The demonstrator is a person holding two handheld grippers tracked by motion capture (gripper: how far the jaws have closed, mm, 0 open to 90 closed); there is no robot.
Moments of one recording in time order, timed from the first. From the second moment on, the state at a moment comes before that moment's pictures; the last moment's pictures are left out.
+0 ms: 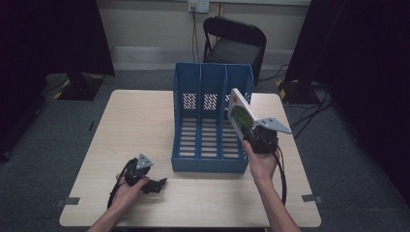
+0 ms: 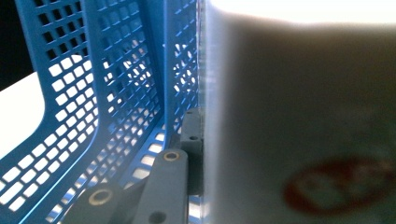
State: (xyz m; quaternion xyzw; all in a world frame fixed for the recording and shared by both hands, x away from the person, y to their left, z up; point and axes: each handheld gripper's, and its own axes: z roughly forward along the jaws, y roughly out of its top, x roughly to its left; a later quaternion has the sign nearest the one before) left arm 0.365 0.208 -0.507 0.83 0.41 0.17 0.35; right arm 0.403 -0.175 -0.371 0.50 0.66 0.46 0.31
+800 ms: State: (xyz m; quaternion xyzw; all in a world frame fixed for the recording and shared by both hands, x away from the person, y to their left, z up) left arm 0.365 0.208 -0.507 0.83 0.41 0.17 0.35; right arm 0.420 -0.161 -0.421 0.53 0.67 0.43 0.28
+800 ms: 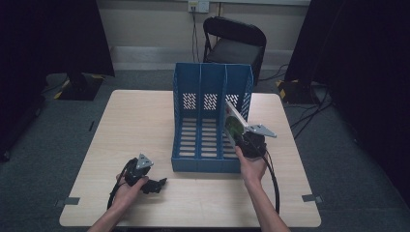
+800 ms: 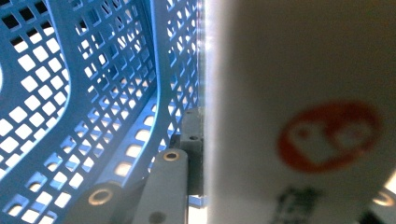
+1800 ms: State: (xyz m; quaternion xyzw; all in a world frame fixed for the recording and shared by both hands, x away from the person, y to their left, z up) left arm 0.365 0.208 -0.507 0.83 0.41 0.17 0.35; right arm 0.421 -0.162 -0.433 0.52 0.69 0.41 0.28
